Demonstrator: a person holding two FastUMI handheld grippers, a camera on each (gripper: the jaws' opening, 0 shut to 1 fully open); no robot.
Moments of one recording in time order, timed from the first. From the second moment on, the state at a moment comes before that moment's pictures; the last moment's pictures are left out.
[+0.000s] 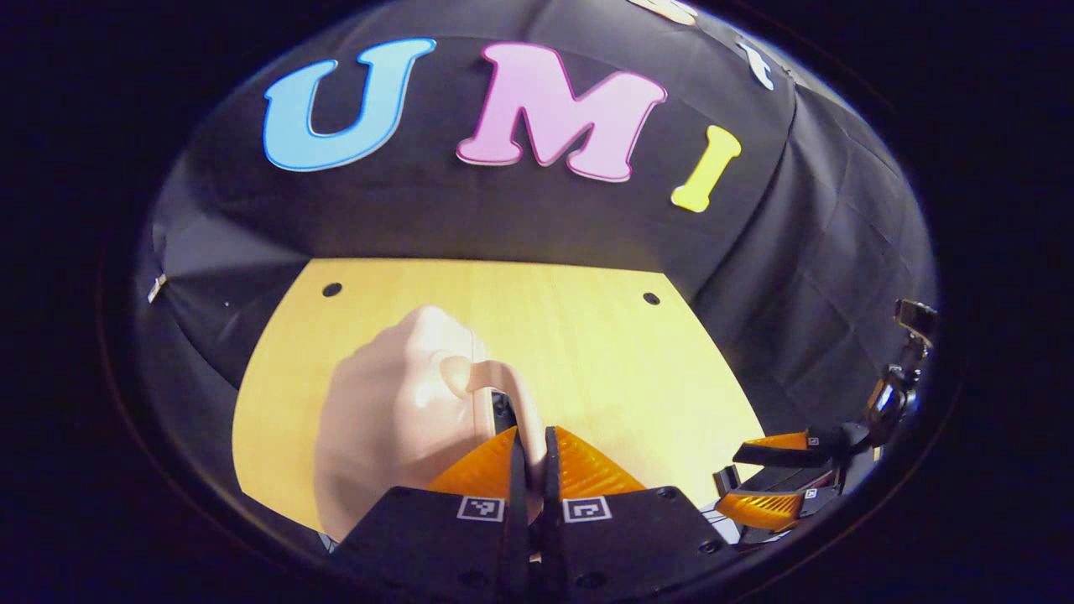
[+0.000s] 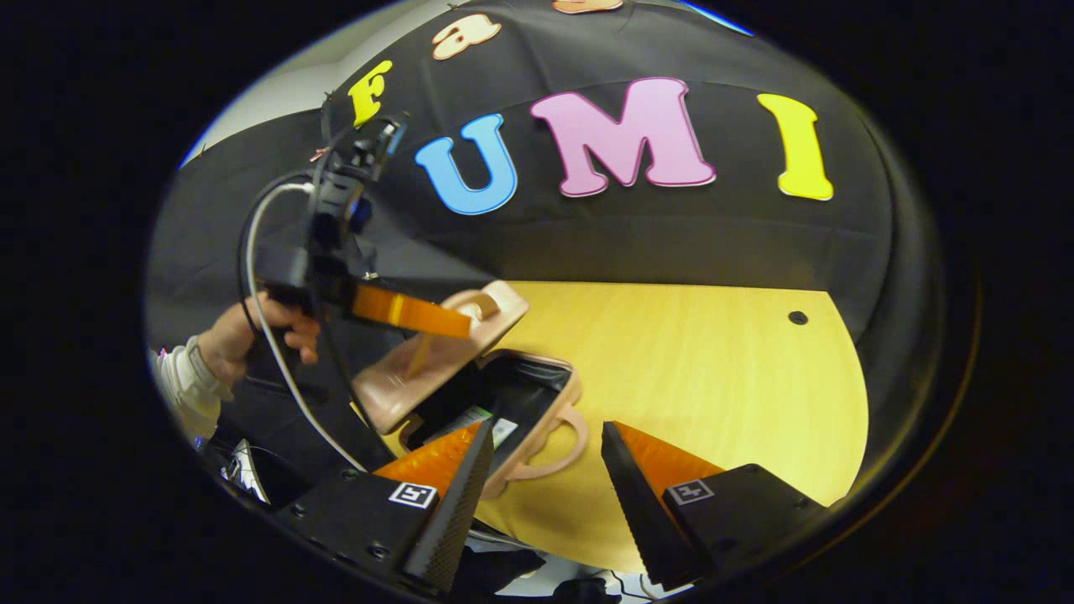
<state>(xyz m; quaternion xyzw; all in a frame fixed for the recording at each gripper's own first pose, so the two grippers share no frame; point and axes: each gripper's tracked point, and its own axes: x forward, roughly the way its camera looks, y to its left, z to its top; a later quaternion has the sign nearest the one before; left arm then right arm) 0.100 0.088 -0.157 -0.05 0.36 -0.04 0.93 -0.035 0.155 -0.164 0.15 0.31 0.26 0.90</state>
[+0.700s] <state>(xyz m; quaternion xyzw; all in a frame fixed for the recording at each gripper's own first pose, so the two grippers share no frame) 0.123 -0.001 -0.193 0.10 0.32 -0.04 0.94 -0.033 0.032 -0.159 0.09 0.27 0.18 0.94</state>
